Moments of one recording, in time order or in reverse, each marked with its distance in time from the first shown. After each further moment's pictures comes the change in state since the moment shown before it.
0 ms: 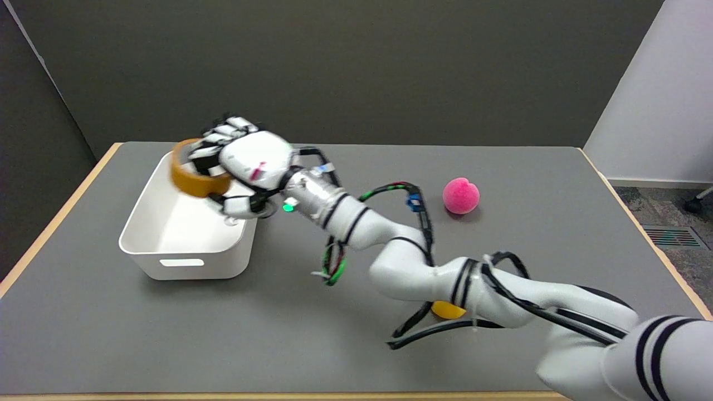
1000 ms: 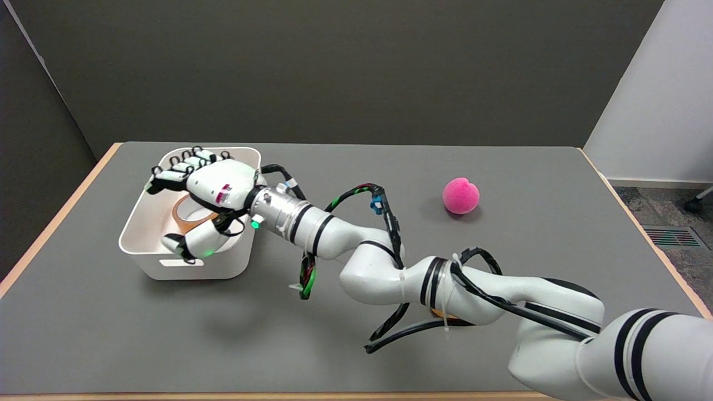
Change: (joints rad) arm 0.068 -0.116 -0.066 -0.147 -0.086 -0.091 0.188
